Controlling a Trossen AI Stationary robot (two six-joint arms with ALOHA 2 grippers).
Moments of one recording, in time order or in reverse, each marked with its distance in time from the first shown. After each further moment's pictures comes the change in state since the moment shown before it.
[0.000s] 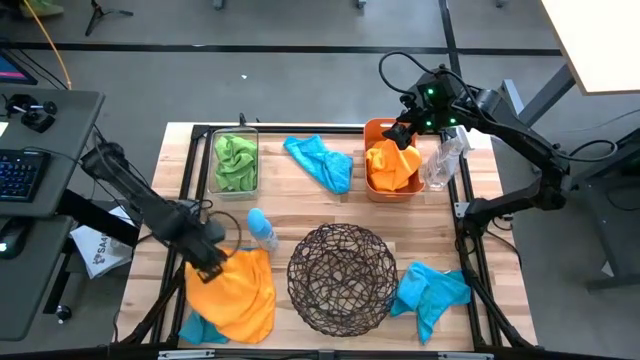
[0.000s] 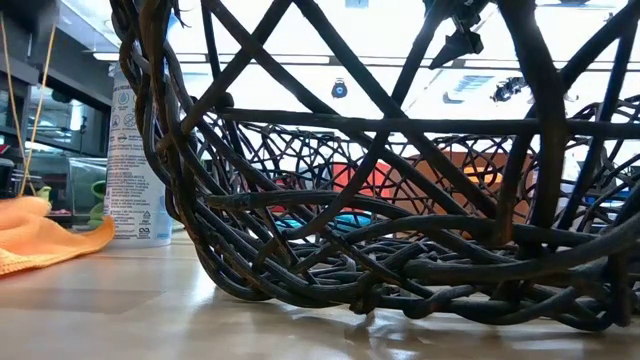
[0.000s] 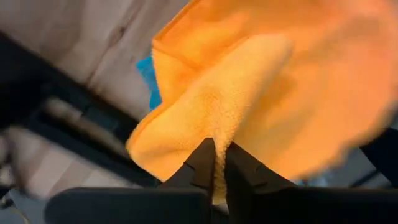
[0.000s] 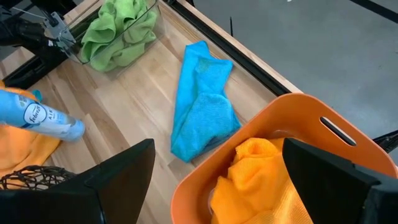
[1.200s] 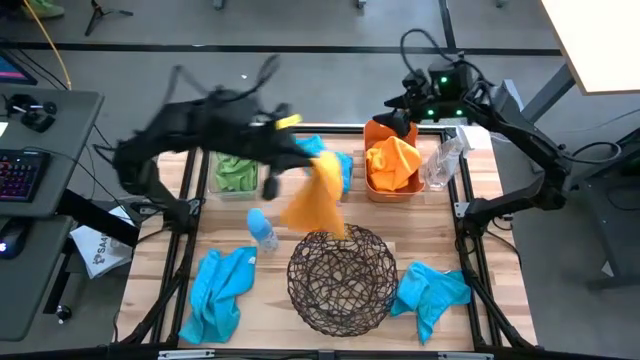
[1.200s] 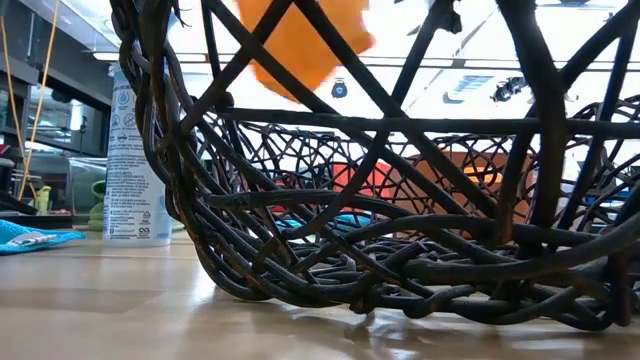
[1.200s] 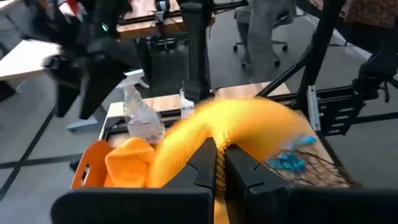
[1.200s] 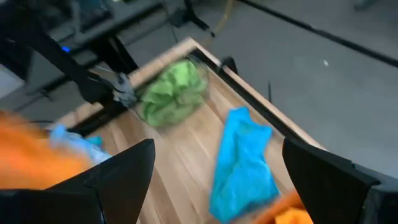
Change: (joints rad) left arm 0.688 0.508 1.312 0.275 -0.128 1.539; right arm 0.000 -0.001 0.077 0.196 -0.124 0.014
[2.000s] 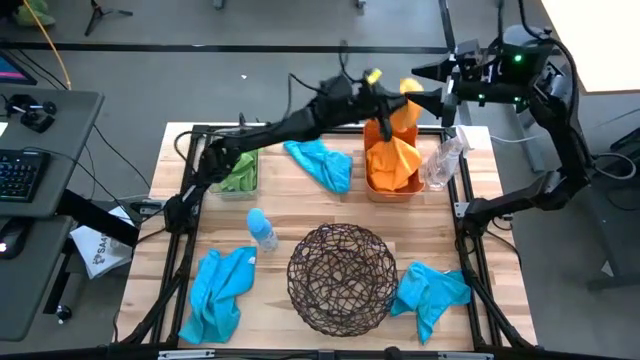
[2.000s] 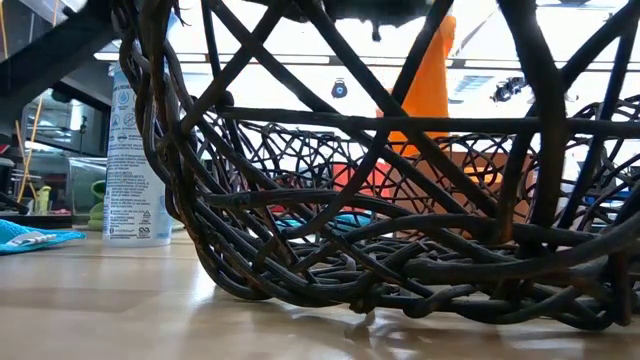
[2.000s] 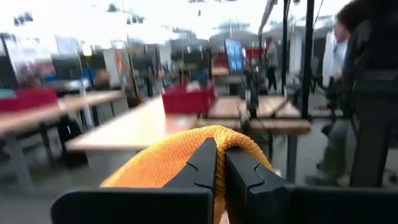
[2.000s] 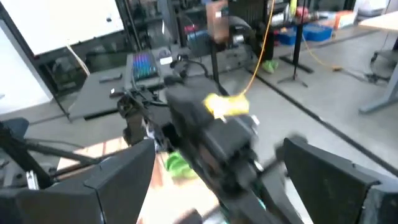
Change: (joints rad) left arm 0.320 0.610 -0.001 1.157 0.075 -0.067; right arm 0.000 -0.002 0.425 -0.140 -0.073 -0.159
